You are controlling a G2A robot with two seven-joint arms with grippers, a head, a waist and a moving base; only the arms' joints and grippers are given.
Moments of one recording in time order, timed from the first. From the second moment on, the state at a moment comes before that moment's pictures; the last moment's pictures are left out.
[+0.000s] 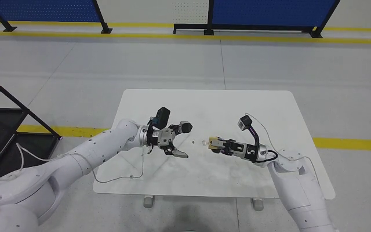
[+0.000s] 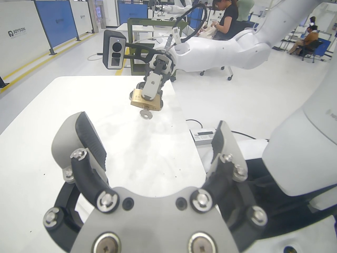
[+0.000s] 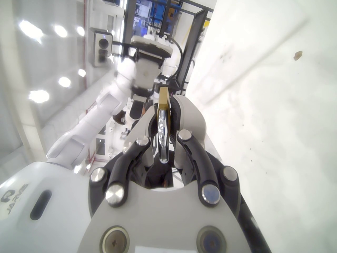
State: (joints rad) left arm 0.57 -0.88 -0.17 -1.14 1.01 -1.01 0.81; right arm -1.22 -1.25 1.27 -1.38 0.25 -0.26 1.15
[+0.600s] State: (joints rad) left arm 0.54 -0.90 -0.29 -1.12 0.90 -1.00 0.61; right arm -1.22 -1.25 1.27 -1.38 0.25 -0.26 1.15
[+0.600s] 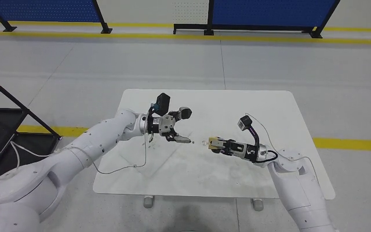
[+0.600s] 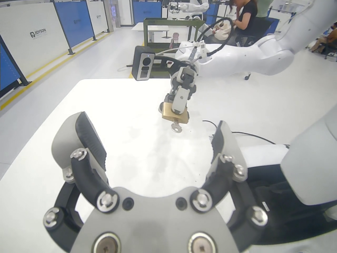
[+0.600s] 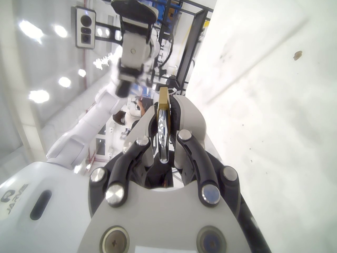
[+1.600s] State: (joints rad) left arm 0.45 -0.92 -0.17 -1.05 -0.67 -0.97 -0.86; right arm -1.22 -1.25 1.27 -1.38 0.25 -0.26 1.15
